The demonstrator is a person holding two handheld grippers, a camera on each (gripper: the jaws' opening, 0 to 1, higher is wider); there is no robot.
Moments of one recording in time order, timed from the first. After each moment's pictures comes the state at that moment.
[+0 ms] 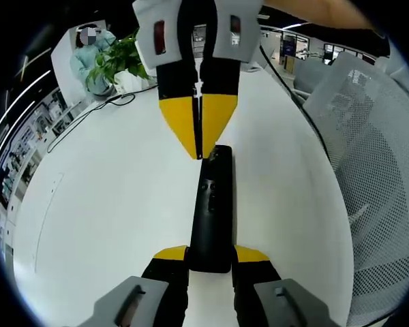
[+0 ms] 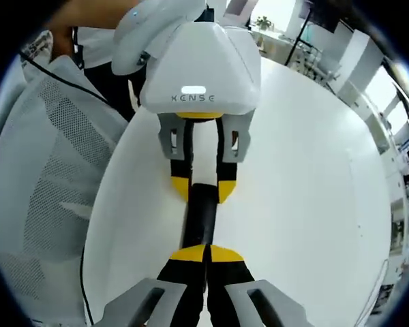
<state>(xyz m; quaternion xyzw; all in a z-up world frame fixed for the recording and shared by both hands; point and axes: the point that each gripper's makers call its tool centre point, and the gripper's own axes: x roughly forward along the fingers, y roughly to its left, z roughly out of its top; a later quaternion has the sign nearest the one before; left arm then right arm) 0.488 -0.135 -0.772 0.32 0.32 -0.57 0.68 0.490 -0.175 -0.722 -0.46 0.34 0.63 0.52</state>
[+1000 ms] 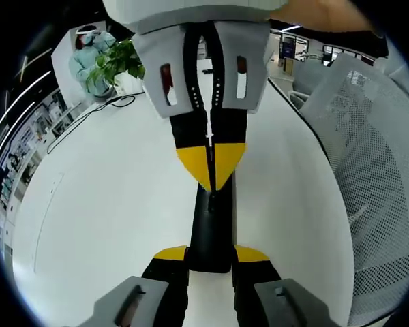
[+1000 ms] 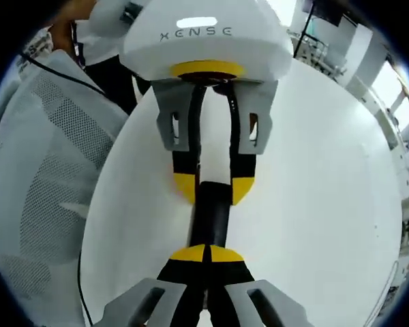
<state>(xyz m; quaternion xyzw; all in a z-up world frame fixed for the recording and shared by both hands) 0.489 -0.136 -0.773 0.32 0.32 -0.57 0.68 0.480 -0.168 -0.755 -0.45 0.36 0.64 0.50</state>
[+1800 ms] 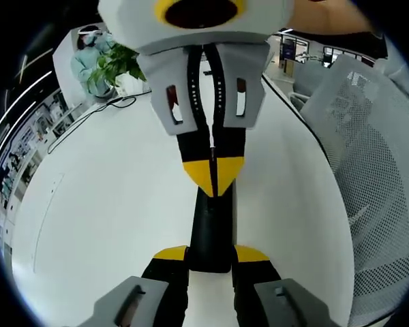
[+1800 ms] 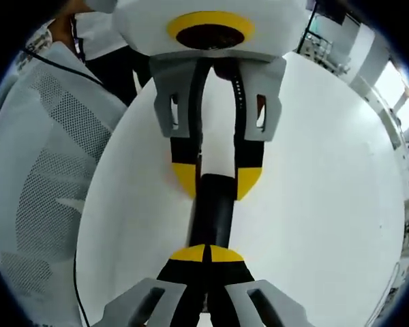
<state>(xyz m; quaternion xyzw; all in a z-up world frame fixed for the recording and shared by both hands) 0.487 -0.136 -0.772 0.31 0.32 -0.57 0.69 0.483 -0.171 -0.767 -0.46 0.37 0.64 0.49</state>
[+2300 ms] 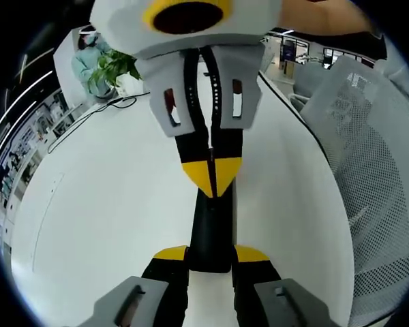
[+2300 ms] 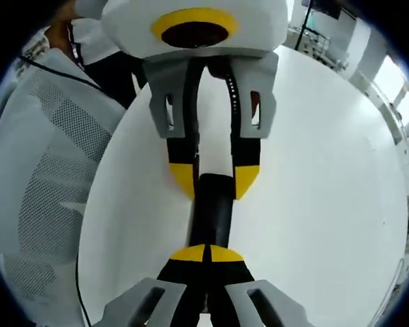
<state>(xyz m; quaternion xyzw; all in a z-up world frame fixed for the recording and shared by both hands) 0.487 -0.136 -0.772 0.31 0.31 -0.57 0.69 0.481 -0.172 -0.765 -0.44 0.37 0.65 0.50</state>
